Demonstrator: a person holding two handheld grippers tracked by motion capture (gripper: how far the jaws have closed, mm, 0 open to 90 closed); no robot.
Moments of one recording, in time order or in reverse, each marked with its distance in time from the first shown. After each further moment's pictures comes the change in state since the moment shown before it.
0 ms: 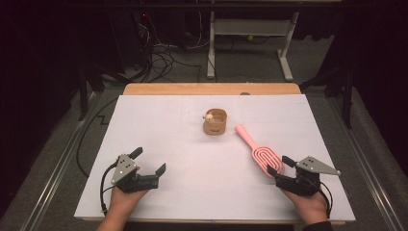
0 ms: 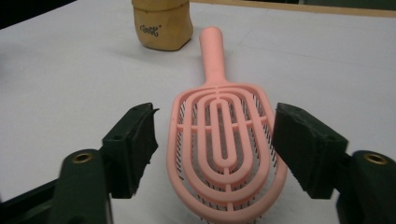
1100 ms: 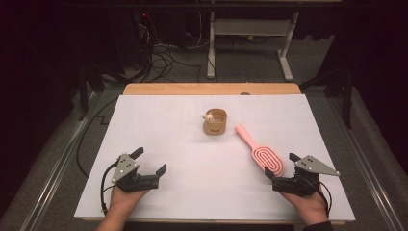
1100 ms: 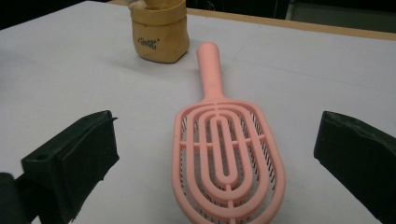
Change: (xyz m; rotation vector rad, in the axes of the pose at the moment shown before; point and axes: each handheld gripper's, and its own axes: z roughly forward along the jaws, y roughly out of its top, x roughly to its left) left arm 0.000 0.001 0.001 0.013 -0.015 -0.005; right arm 0.010 0.010 -0.003 -0.024 -0.046 -0.031
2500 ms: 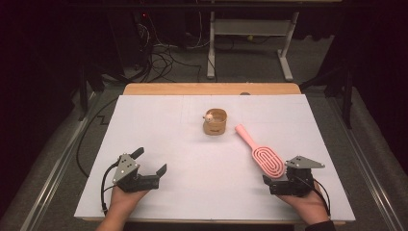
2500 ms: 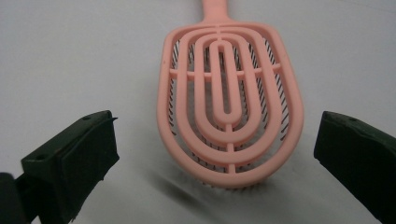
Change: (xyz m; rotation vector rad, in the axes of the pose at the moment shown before) left arm -0.001 0.000 0.001 0.007 -0.002 0.011; right arm -0.003 -0.010 0.017 0.272 -0.001 -0.035
